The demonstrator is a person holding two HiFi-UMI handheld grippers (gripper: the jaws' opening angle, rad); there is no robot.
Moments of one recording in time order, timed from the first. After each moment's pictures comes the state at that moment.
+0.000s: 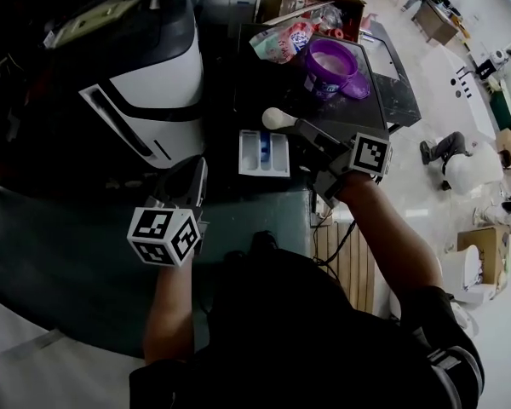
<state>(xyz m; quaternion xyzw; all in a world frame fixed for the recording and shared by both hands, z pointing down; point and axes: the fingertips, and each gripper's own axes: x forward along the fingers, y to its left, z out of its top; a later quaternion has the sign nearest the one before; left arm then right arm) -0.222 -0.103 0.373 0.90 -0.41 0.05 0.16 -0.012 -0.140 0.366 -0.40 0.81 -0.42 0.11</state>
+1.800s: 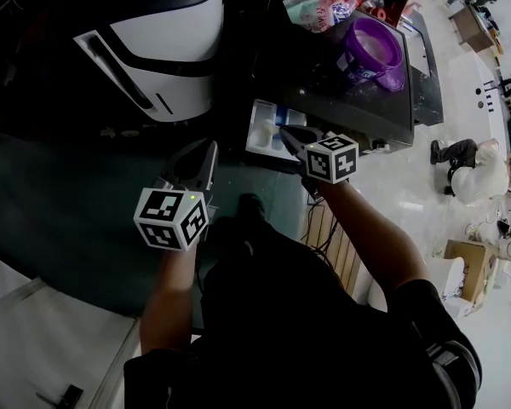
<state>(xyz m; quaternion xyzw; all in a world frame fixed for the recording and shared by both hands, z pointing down) -0.214 -0.123 0.458 0.86 -0.44 0.08 0.23 -0.057 -0.166 0.560 -0.39 0.85 -0.29 -0.22</state>
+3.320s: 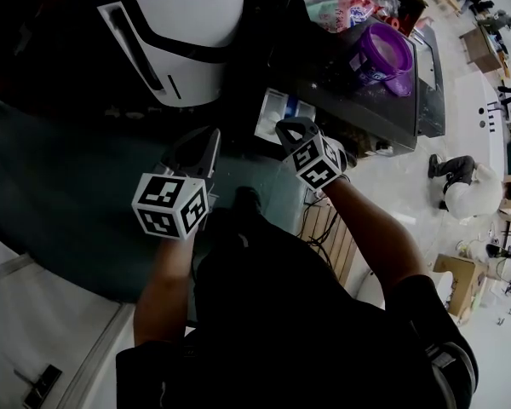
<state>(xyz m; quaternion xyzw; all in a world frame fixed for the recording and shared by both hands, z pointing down) -0.236 -0.097 0.449 0.85 -0.47 0.06 0.23 -0.101 -0.138 0.565 -0.29 0.84 0.04 -0.46</state>
